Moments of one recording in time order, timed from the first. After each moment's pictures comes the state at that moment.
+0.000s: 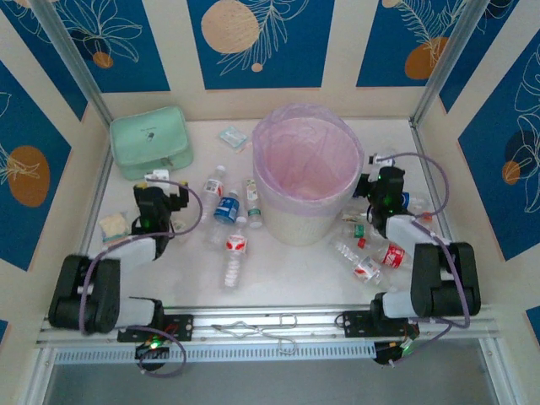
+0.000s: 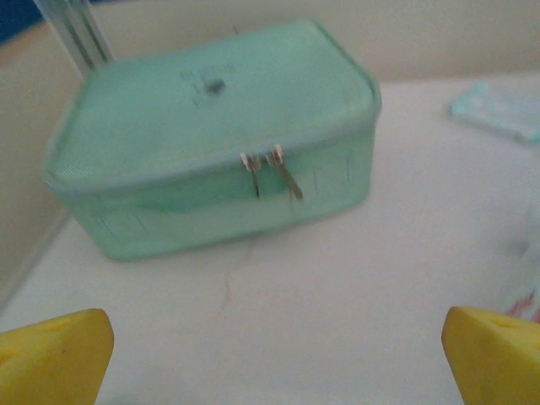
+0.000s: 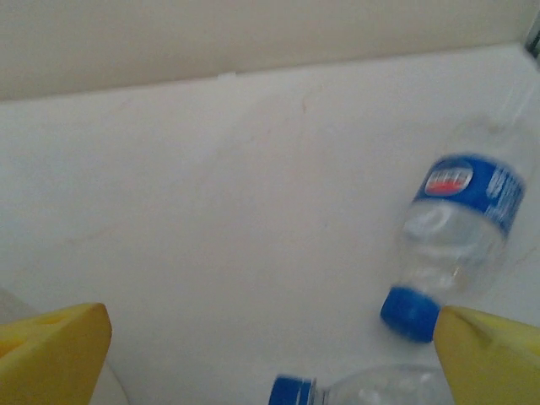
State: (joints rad) left arm -0.11 1.28 0.46 0.52 -0.28 0.04; right arm 0.01 1.34 0.64 0.28 -0.04 0.11
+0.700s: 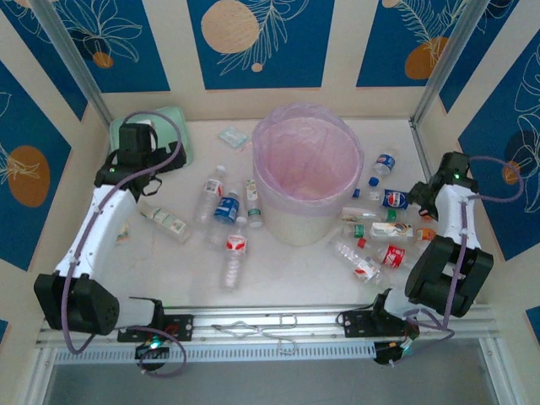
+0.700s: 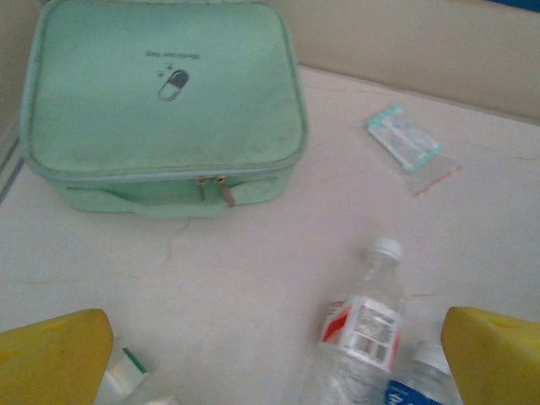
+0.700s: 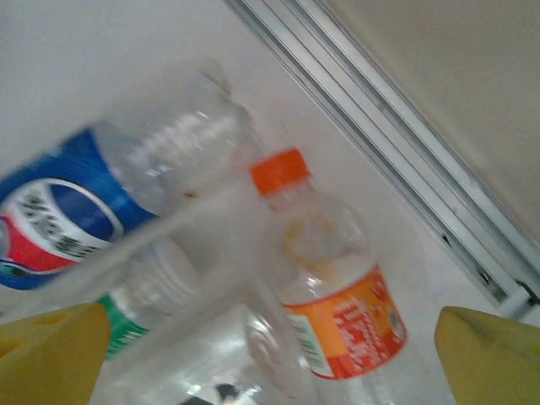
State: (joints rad) left arm -0.11 1.32 1.31 -0.66 -0.12 -0.30; right arm -0.46 1.41 1.09 -0.88 0.14 0.27
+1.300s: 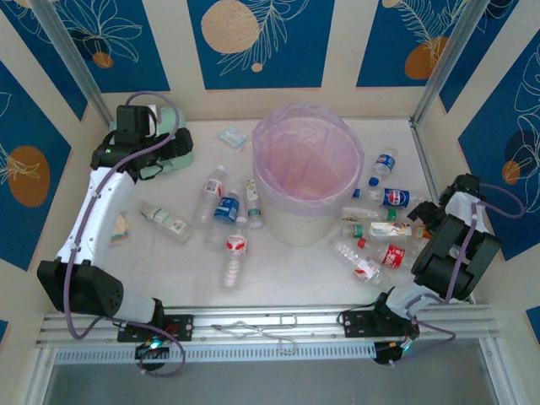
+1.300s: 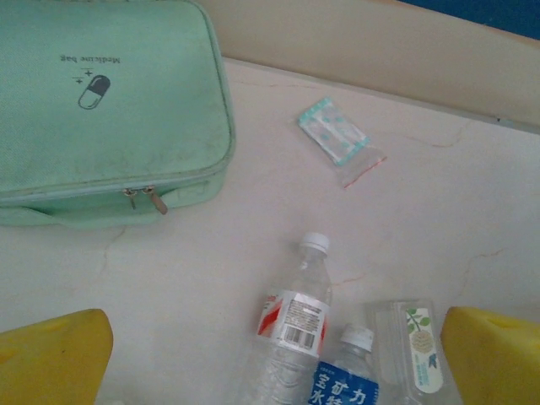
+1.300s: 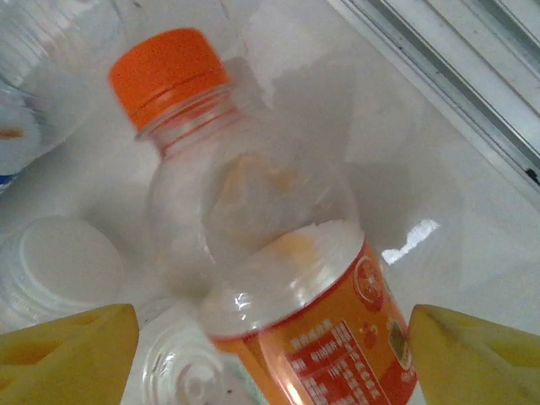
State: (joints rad) left arm -0.11 1.42 1.51 -0.78 0.03 -0.31; right arm -0.62 1.57 1.00 -0.81 -0.07 0.25
